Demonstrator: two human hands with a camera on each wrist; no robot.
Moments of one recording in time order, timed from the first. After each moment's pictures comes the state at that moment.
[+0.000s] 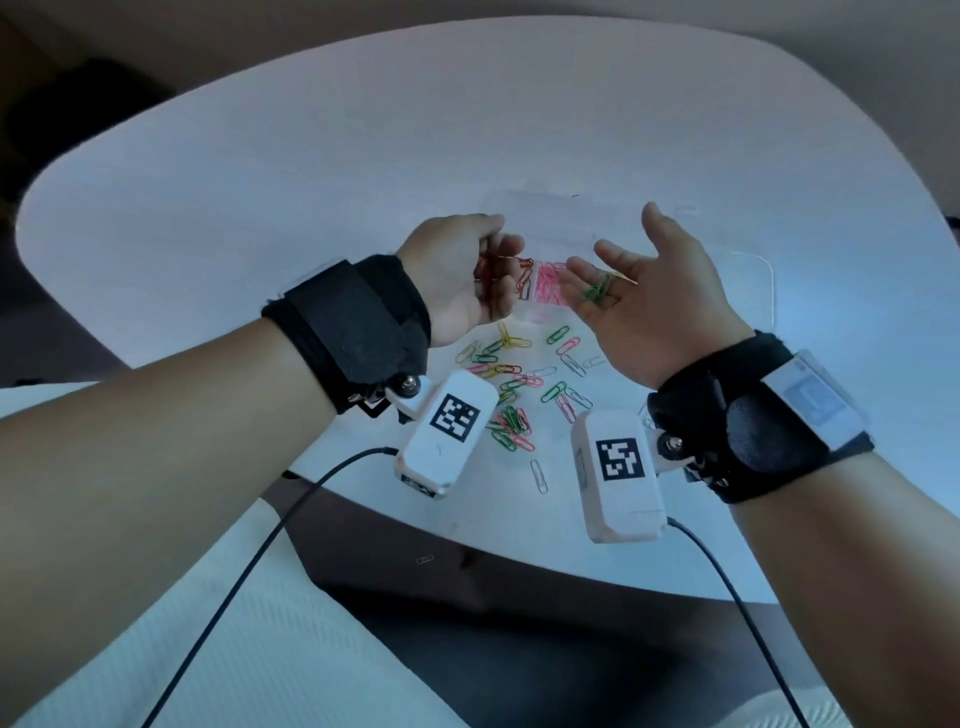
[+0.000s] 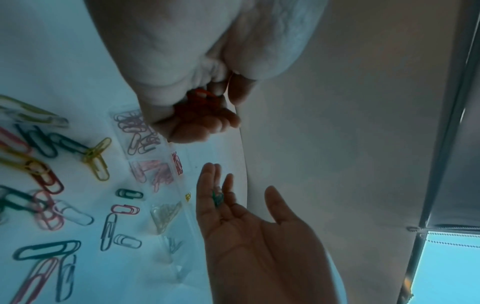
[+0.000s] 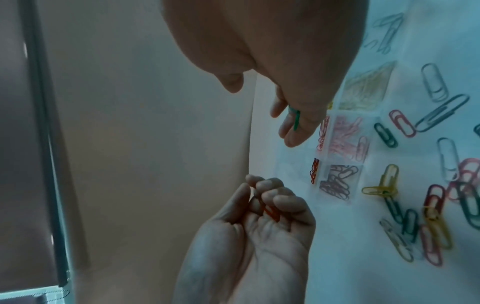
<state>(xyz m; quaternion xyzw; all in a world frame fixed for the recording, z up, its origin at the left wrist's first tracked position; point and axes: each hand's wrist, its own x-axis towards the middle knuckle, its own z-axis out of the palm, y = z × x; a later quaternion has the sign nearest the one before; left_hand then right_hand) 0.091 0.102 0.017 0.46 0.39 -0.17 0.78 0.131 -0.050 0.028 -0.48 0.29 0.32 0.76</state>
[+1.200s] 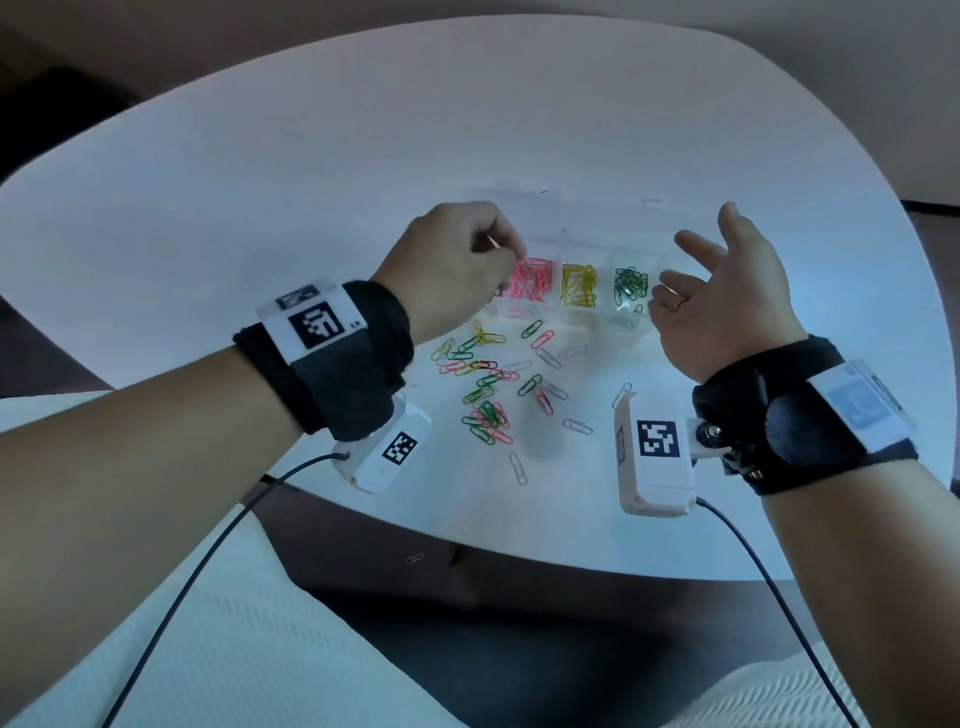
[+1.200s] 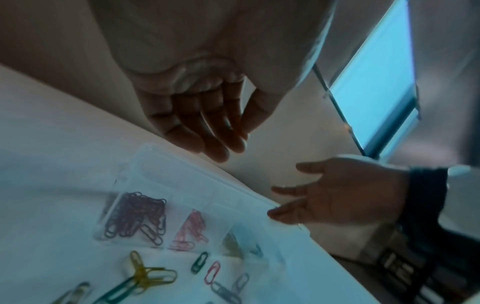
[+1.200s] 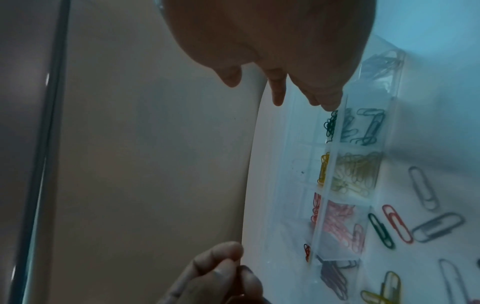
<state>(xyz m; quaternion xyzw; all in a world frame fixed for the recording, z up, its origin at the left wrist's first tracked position) 0.079 0.086 0.030 0.84 0.16 -0.07 0.51 0.151 -0.113 0.026 -0.57 0.32 0.24 0.72</state>
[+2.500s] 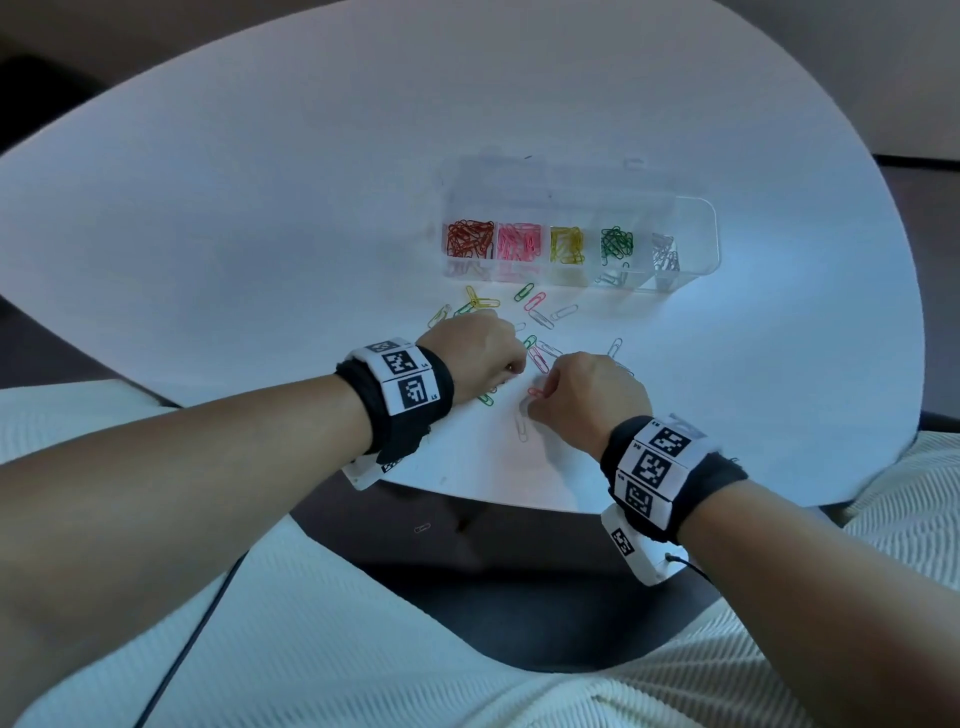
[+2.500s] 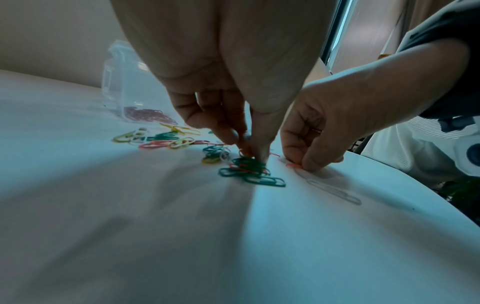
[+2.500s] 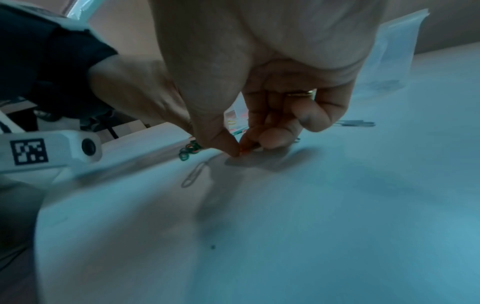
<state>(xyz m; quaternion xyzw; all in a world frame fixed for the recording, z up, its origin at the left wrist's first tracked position) 0.038 0.060 -0.055 0.94 -0.18 -0.25 0.14 0.037 -0.102 -0.049 -0.95 -0.09 0.29 0.08</state>
